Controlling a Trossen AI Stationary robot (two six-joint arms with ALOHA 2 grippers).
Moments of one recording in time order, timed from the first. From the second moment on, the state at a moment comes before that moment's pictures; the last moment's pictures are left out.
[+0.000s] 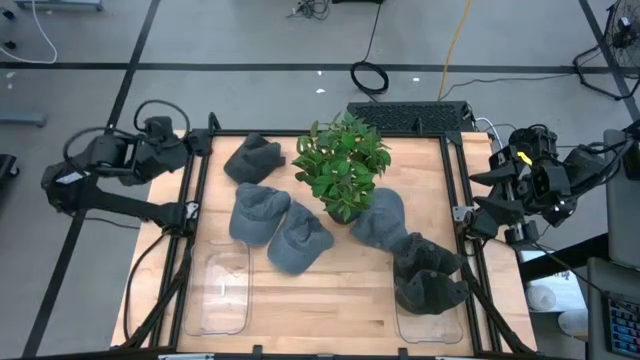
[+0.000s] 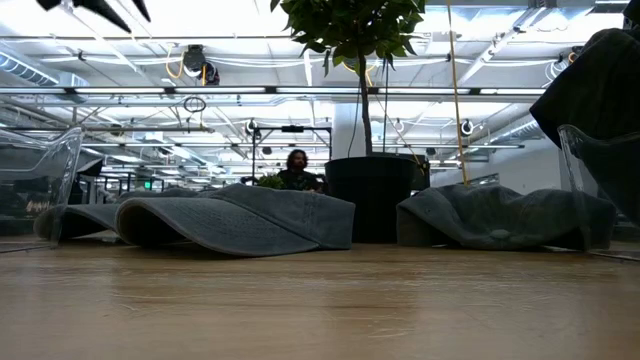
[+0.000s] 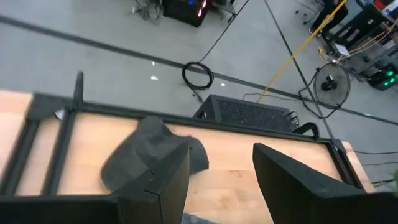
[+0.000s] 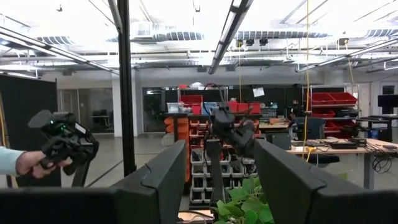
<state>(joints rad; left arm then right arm) 0.07 0.86 1.34 -1.33 -0.82 -1.31 1.14 0.66 1.00 0.36 1.08 -0.56</state>
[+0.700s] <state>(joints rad) 0.20 0.68 0.74 -1.04 -0.67 -1.63 1.15 0.67 1.00 0.35 1.08 -0.52</state>
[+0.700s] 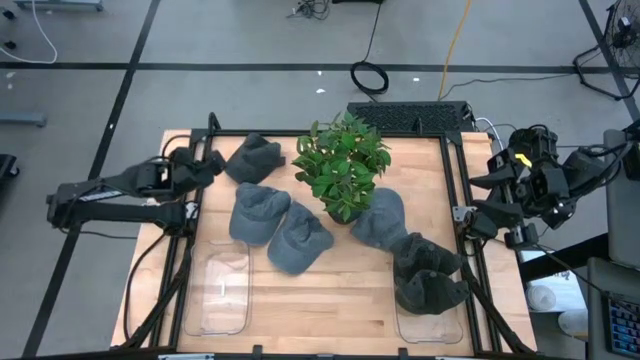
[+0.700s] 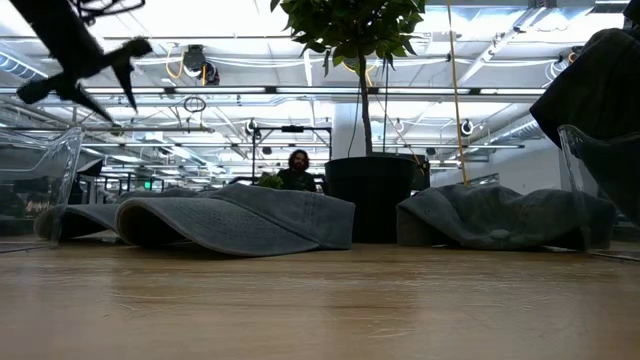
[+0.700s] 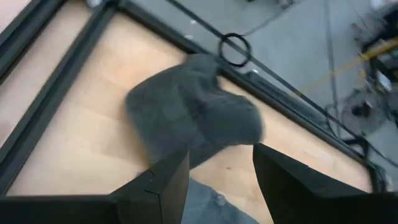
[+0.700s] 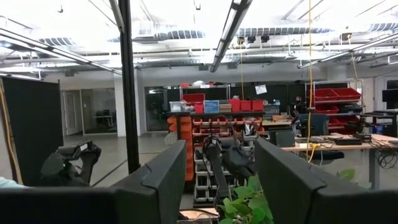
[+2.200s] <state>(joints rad) 0.34 0.84 0.17 -0.29 -0.69 -1.86 1.15 0.69 1.00 0.37 1.11 -0.55</state>
